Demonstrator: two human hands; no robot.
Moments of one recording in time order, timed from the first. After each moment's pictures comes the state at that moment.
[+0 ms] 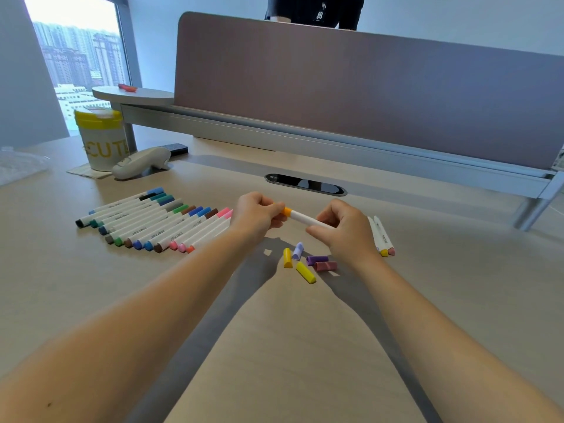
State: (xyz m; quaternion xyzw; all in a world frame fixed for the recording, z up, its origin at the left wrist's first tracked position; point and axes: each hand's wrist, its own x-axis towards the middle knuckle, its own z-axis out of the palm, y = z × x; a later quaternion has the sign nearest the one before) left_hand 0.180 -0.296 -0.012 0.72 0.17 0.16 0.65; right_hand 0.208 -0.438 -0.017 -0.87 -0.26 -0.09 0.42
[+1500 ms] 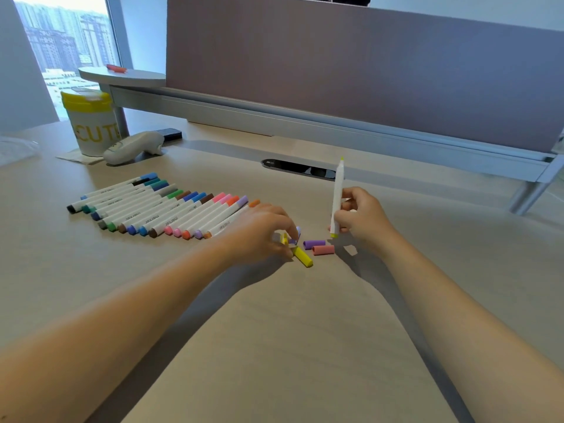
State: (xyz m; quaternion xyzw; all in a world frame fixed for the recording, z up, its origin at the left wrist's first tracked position) left_hand 0.154 -0.293 -0.034 0.98 -0.10 0.10 0.15; right_hand 0.227 -0.459 -0.015 -0.87 -0.17 0.01 0.47
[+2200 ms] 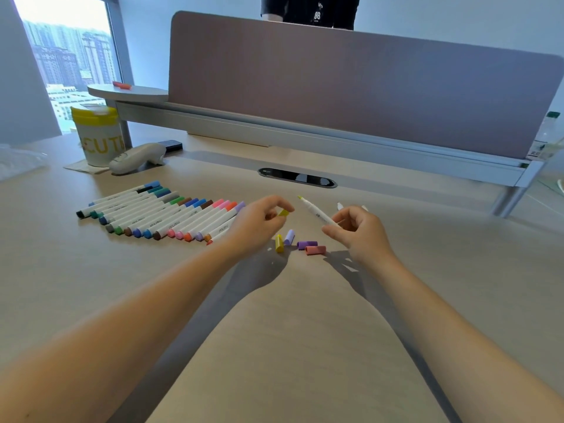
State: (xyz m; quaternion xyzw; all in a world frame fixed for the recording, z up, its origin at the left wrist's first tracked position) left_hand 0.152 -0.307 -0.028 0.89 0.00 0.17 0.43; right_hand 0.195 -0.477 -0.026 -0.84 -0.19 -0.05 0.50
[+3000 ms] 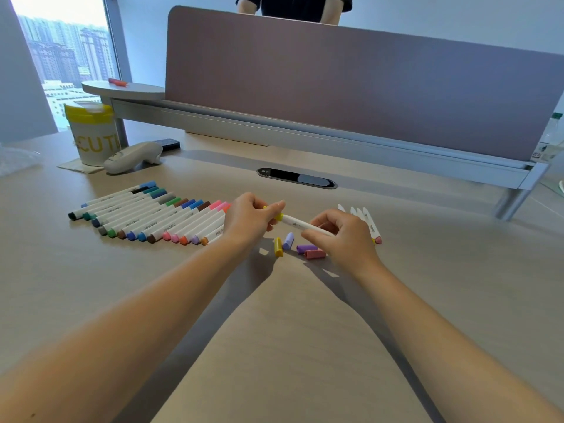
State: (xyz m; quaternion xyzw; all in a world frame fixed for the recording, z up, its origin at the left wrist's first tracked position) left_hand 0.166 -0.308 -0.026 0.77 0.15 0.21 0.59; right_hand 0.189 -0.458 -0.028 -0.86 -0.27 -0.09 0.42
